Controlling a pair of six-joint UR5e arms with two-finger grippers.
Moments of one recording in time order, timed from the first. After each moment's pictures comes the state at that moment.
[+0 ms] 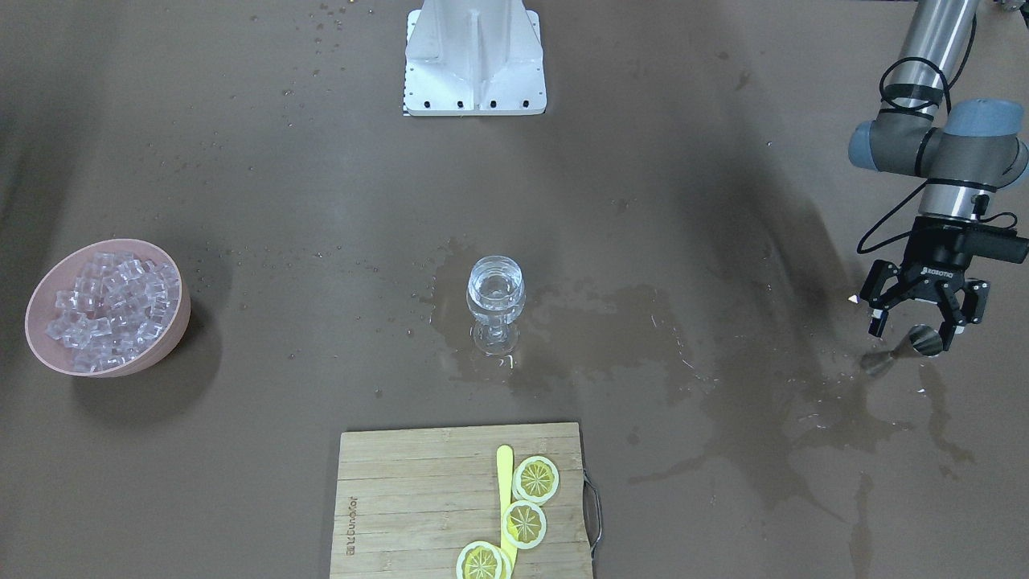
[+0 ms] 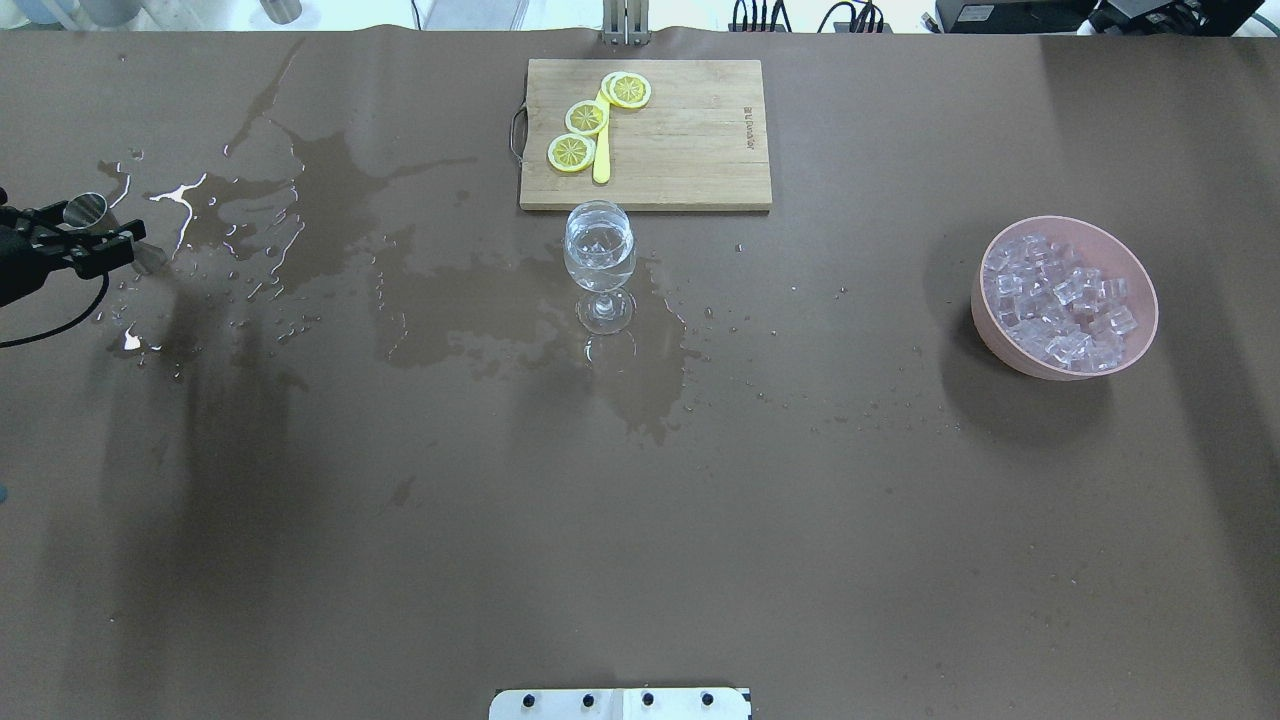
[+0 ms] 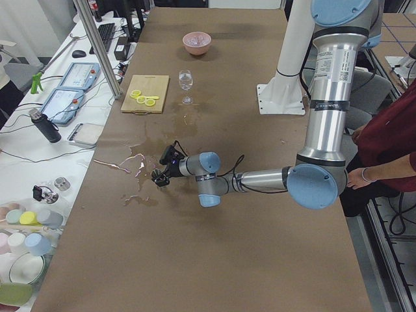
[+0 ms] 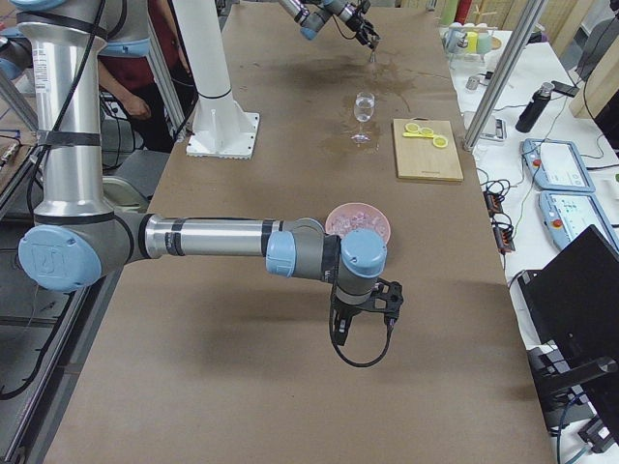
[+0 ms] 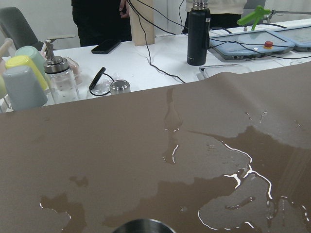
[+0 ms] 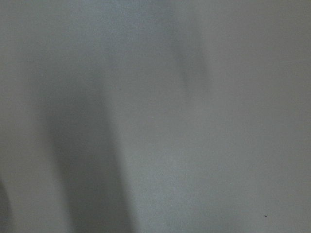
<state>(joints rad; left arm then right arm) -0.94 -1.61 -1.29 -3.11 -1.57 -0.78 1.59 -1.59 1.63 -1.67 2.34 0.13</state>
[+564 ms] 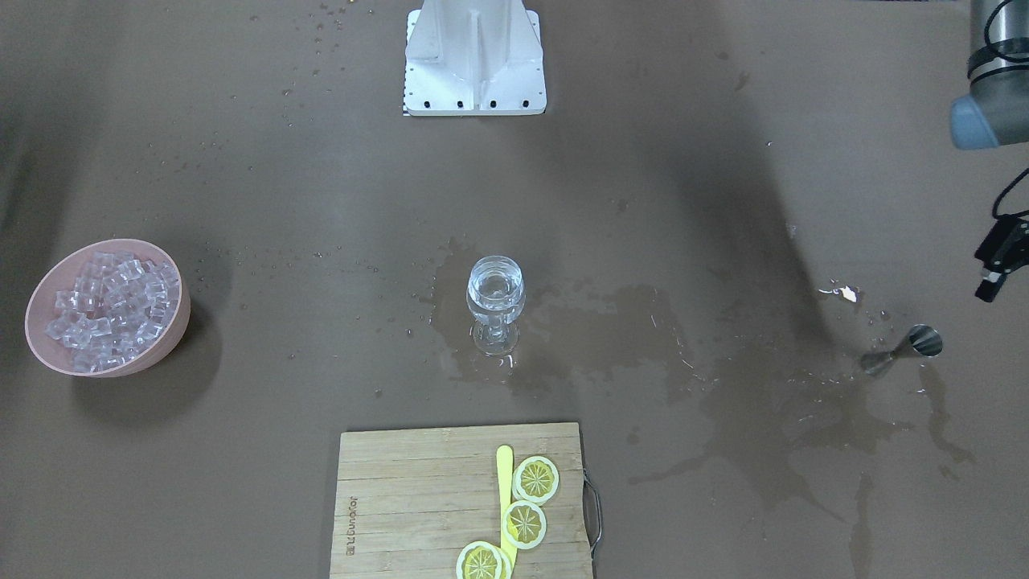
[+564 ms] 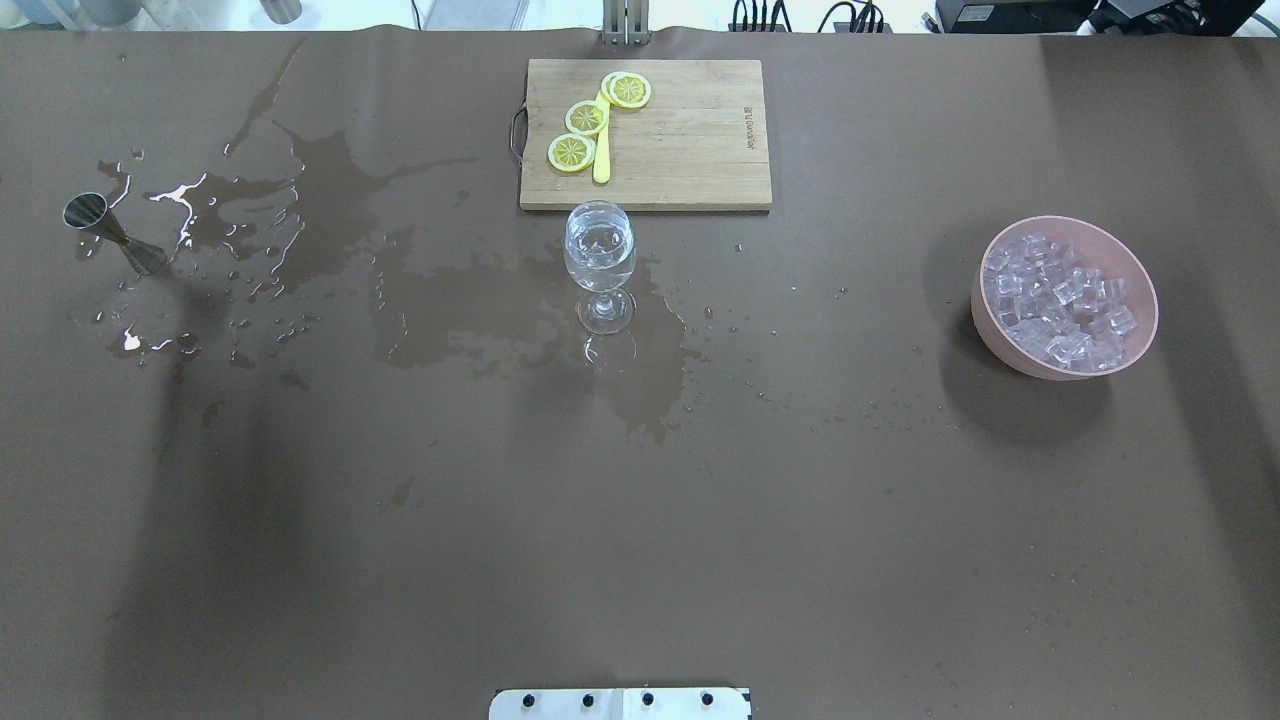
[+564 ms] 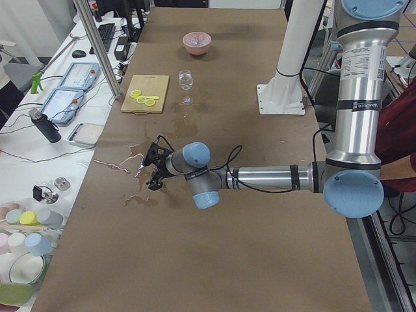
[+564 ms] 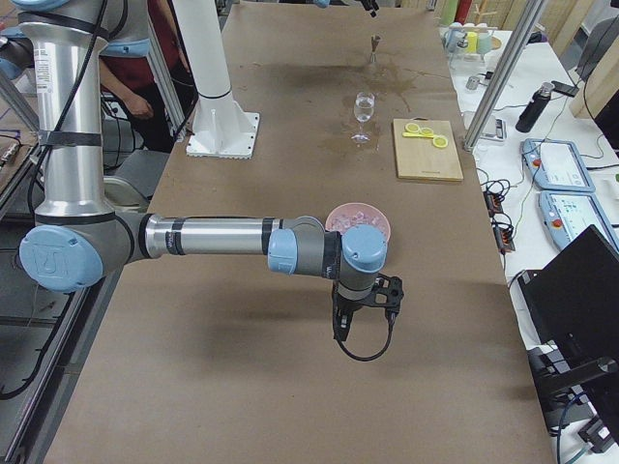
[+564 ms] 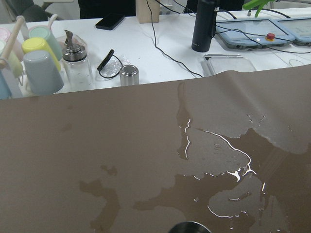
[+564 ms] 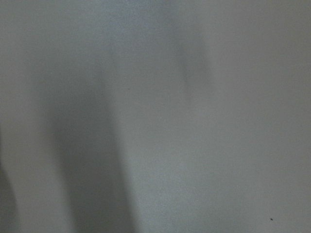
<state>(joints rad) -1.35 -1.58 -1.47 -2.76 -2.14 -0.75 1.58 -1.59 1.64 -1.66 2.34 0.13</state>
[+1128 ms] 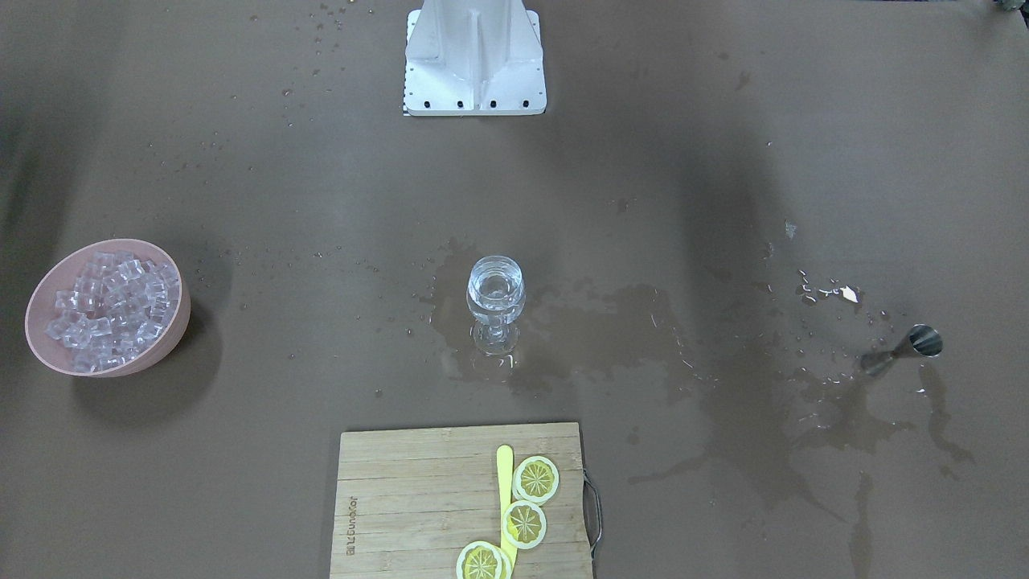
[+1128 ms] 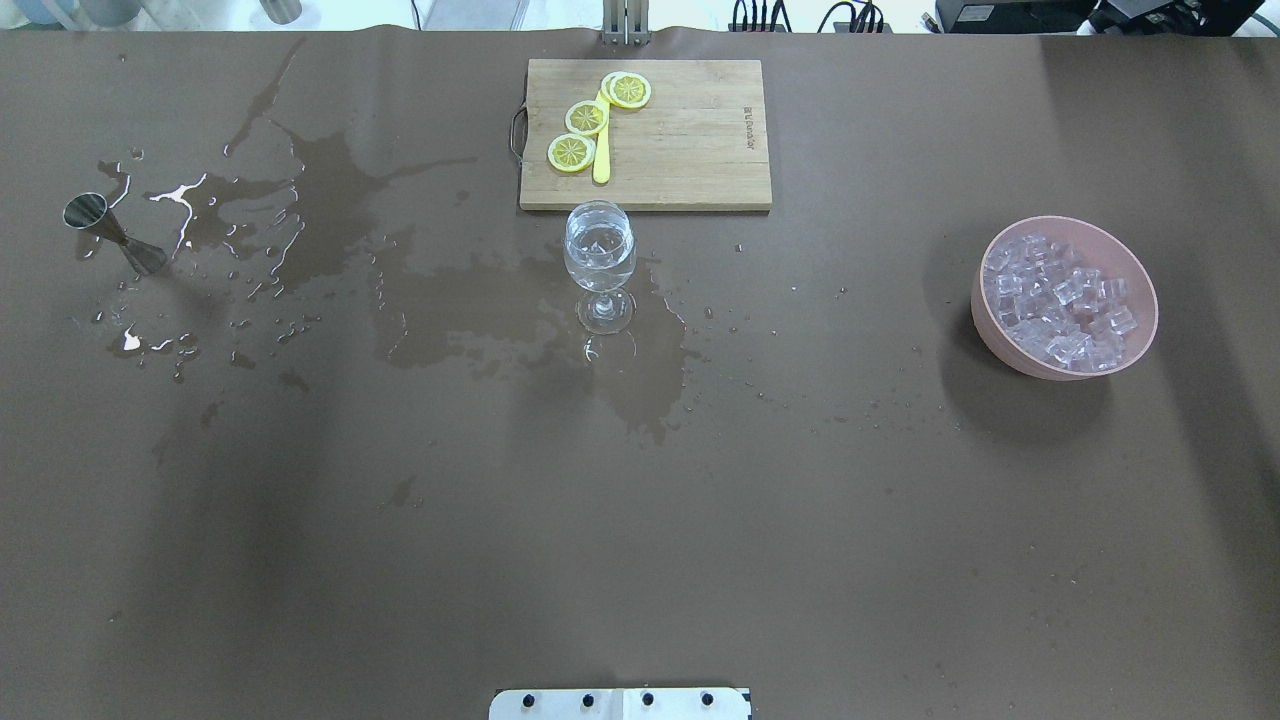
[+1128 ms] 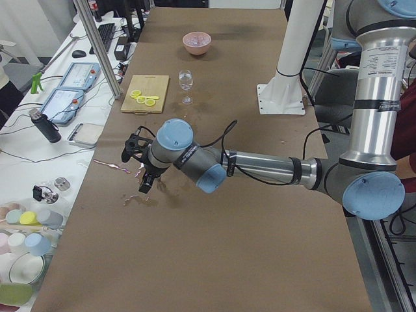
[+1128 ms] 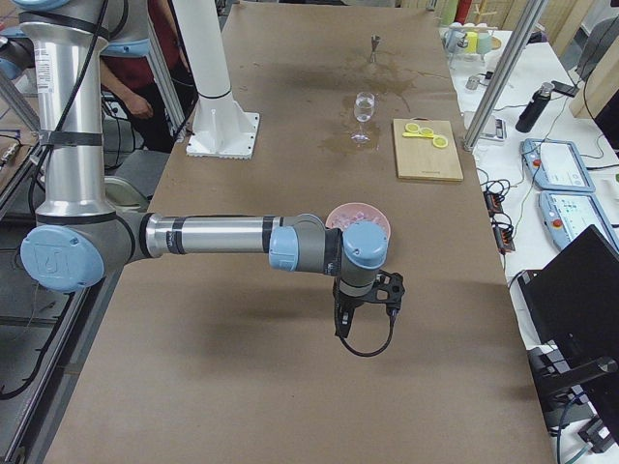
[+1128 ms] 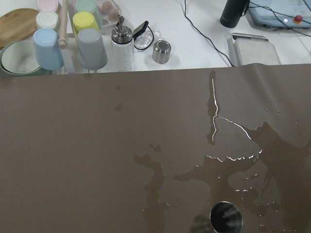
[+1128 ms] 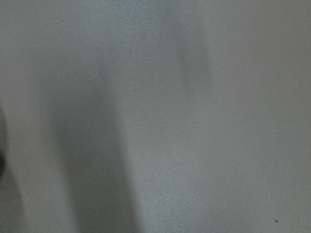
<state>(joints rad) -1.60 -1.61 -1.68 -2.07 -2.39 -0.30 1.57 -1.59 1.65 -1.66 2.35 0.14</state>
